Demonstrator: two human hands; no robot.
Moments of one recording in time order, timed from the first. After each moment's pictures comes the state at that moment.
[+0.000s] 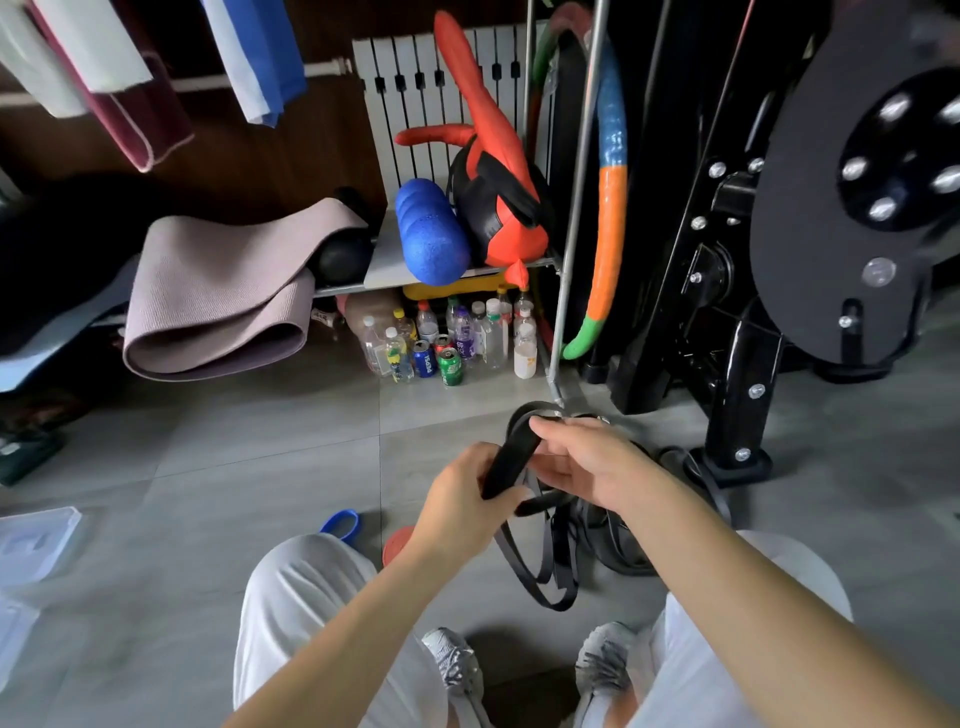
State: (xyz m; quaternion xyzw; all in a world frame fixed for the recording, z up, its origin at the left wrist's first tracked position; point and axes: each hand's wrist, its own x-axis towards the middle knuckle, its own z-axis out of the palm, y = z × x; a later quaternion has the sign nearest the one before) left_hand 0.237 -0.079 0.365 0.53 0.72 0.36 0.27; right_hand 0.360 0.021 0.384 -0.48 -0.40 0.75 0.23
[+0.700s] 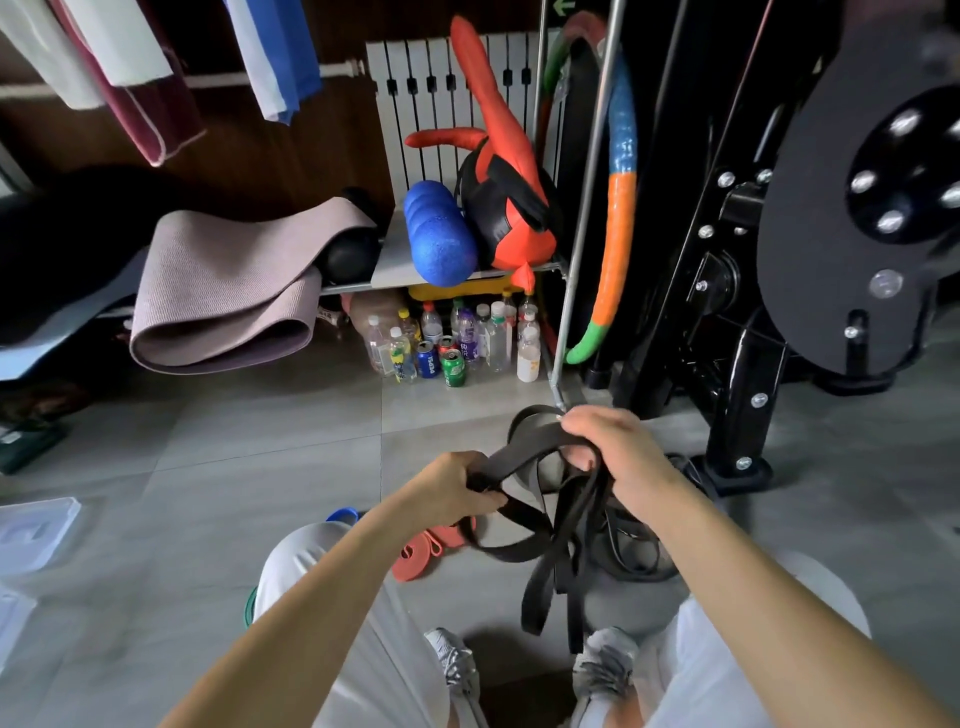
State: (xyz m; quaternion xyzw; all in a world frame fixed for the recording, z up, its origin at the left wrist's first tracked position) left_hand 0.188 -0.053 0.342 0.53 0.72 0.20 0.40; right_hand 0.380 0.011 0.395 -0.34 -0.59 0.66 0.32
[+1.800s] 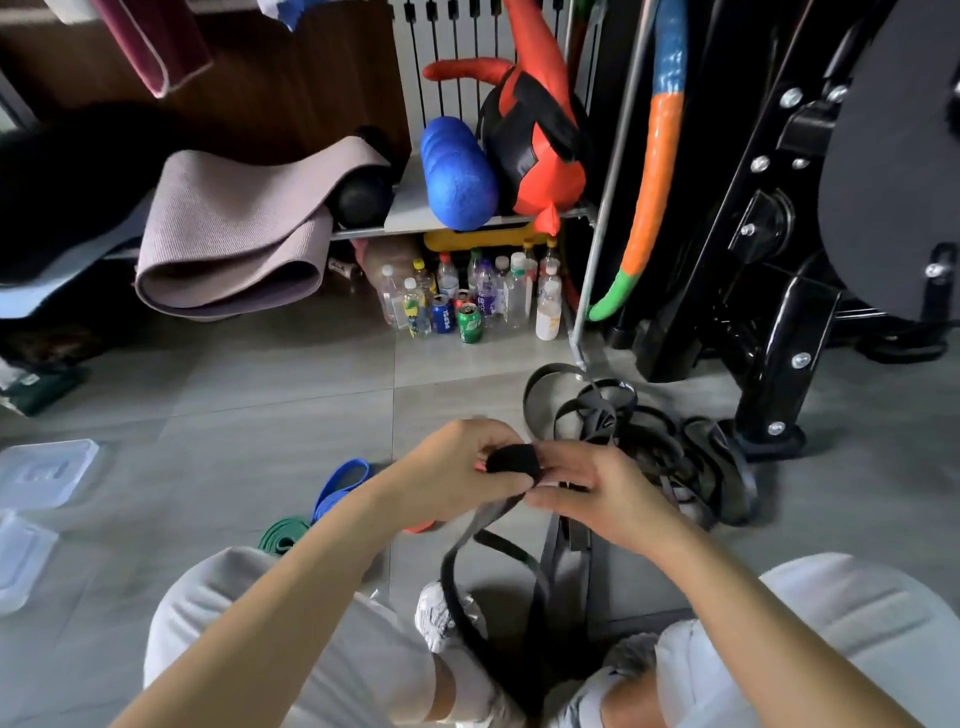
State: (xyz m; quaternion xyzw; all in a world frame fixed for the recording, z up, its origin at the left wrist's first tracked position) left_hand 0.206 -0.106 0.367 0.63 0.65 0.24 0.35; right_hand 0.382 -0.035 0.318 -0.30 -0.74 0.57 0.18
